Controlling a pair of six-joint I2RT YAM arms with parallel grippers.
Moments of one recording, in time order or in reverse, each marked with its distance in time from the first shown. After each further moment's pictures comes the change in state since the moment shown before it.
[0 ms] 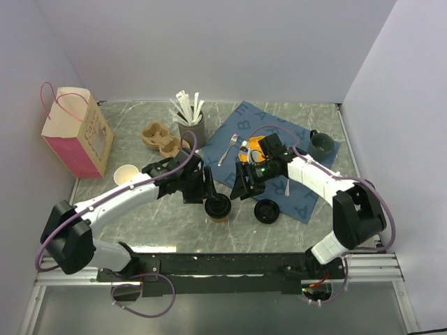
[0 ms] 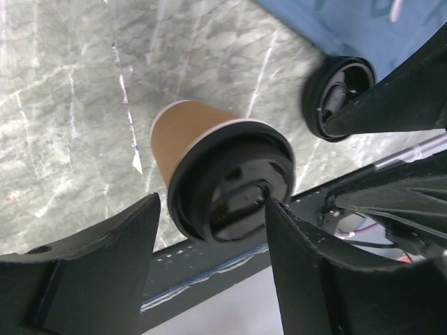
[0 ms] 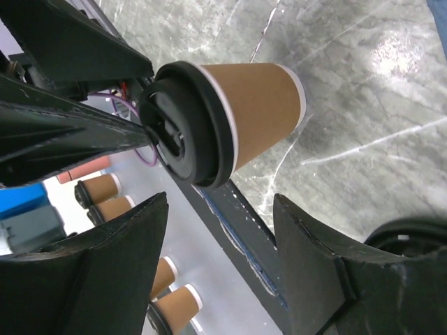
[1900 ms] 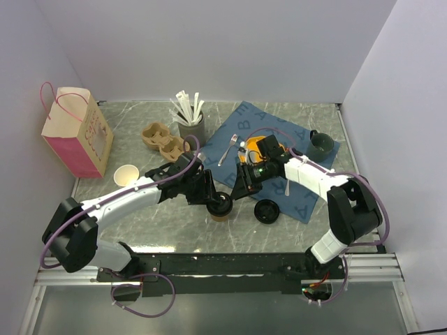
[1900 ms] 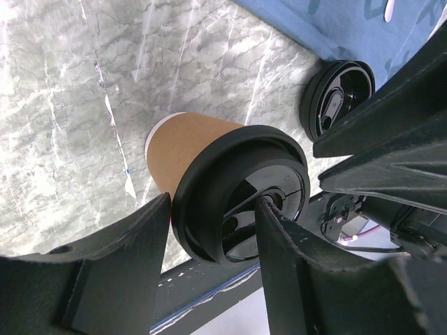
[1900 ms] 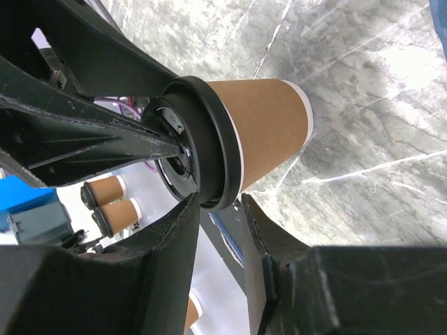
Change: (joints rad) left arm 0.002 0.028 -0.101 0.167 0.027 0.020; right arm 0.005 0.051 -0.027 0.103 -0.041 0.026
